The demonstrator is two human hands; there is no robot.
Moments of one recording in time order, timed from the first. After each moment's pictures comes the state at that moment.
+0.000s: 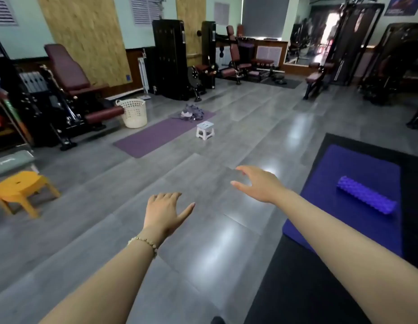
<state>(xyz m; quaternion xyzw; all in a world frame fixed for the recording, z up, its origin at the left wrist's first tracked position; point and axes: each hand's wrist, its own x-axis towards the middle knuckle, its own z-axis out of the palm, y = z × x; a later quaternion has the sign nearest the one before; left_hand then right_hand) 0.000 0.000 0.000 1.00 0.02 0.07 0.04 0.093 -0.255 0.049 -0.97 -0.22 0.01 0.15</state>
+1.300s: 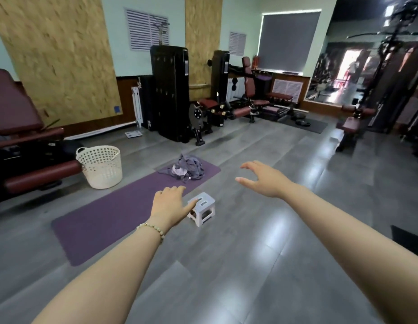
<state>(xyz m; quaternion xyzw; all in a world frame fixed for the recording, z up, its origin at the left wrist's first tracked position) 1.260 0.129 0.055 0.99 0.06 0.08 0.04 1.341 -0.124 0.132 -0.96 -0.26 -0.01 0.13</state>
